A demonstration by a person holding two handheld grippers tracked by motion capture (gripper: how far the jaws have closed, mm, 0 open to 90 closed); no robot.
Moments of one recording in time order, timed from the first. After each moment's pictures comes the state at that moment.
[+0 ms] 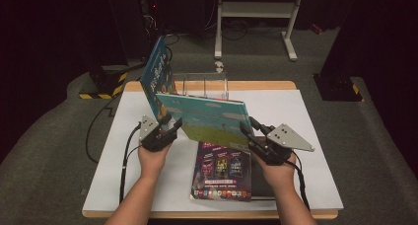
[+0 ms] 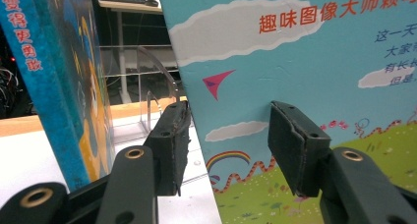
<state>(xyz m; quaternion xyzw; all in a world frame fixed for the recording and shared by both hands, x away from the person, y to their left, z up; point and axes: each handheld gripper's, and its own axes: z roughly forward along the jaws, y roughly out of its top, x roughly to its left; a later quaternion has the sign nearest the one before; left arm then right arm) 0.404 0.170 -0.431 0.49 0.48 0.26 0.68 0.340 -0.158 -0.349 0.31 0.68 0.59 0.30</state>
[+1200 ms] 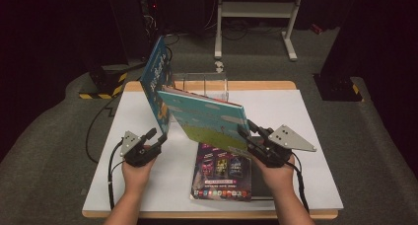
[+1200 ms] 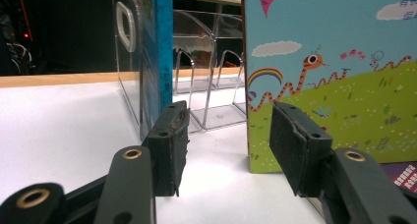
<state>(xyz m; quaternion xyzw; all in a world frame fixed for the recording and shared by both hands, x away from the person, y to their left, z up) 0.366 0.213 -0.456 0.47 0.51 0.25 0.67 0.337 -0.156 -0.345 0.30 0.68 0.61 0.26</state>
